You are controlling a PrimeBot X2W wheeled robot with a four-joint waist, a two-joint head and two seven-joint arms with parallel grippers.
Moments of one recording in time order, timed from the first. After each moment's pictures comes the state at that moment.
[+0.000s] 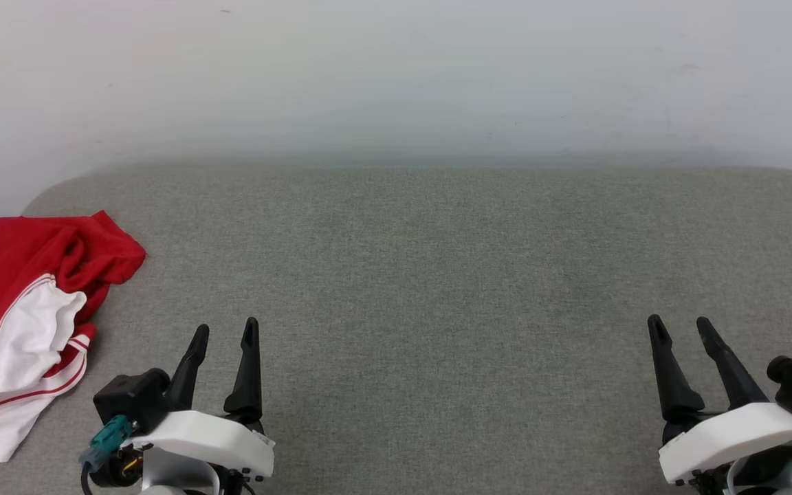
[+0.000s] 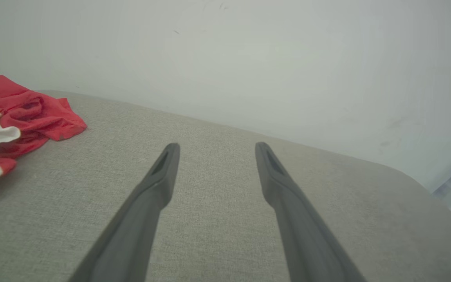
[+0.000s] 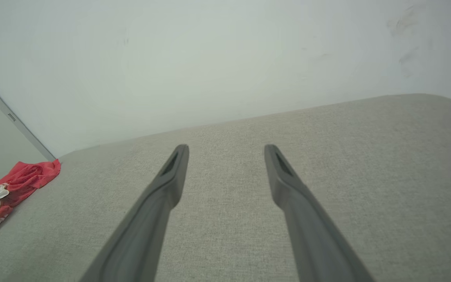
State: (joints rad) left arm -0.05 0.09 -0.06 0.13 -0.42 -0.04 -0.16; right arm 0.01 -0.05 -0.07 -0.02 0.35 0.13 0.04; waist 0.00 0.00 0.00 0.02
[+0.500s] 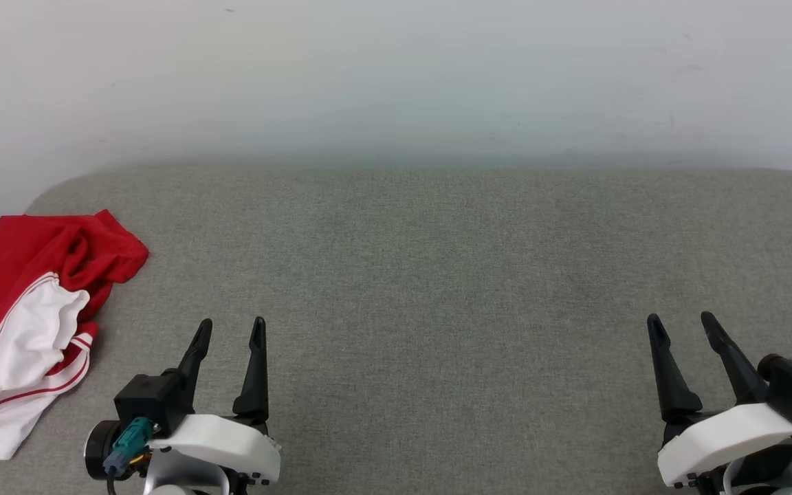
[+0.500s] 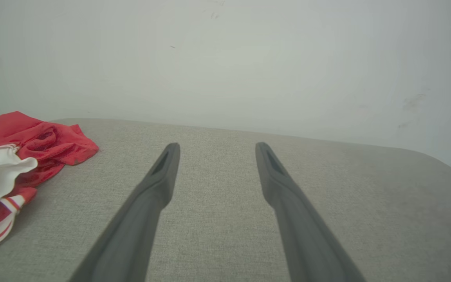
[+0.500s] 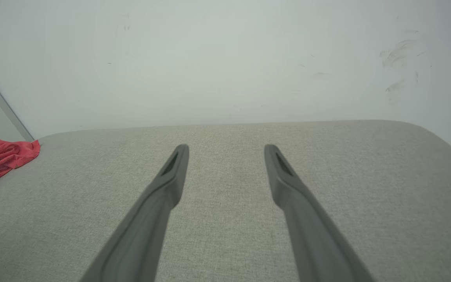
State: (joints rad) left arm -0.05 0.11 -0.10 0.12 -0.29 -0.01 -0.19; right arm 0.02 -0.05 -0.07 -0.06 0.20 0.13 0.04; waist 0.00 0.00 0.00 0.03
